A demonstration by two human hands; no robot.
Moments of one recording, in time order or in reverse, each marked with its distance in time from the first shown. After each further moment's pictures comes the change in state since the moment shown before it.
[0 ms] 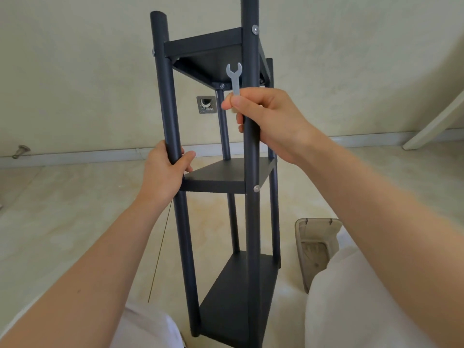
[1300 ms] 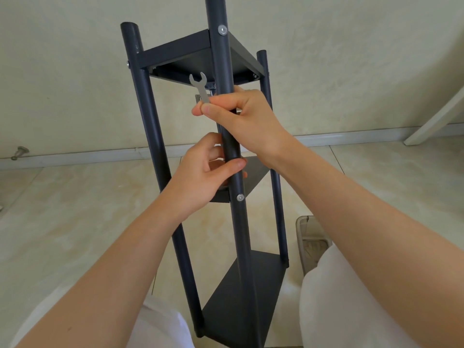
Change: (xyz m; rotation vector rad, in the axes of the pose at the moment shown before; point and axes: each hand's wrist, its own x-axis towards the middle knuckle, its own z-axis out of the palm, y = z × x) left_hand -0.045 0.063 0.008 -0.389 -0.502 0.071; right_hand -0.005 -0.010 0.033 -0.163 0.014 -0.165
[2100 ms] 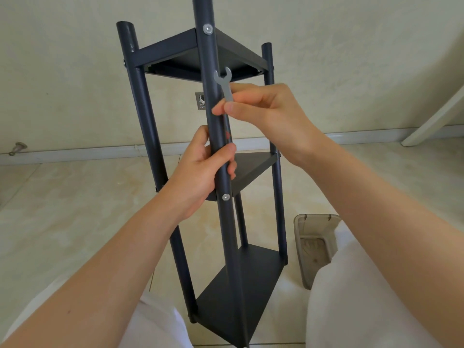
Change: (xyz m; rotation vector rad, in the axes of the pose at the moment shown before) left_hand 0.008 -0.018 0.000 -0.258 -0.018 0.018; right_hand -0.013 0.003 -0.031 0.115 -0.081 0.020
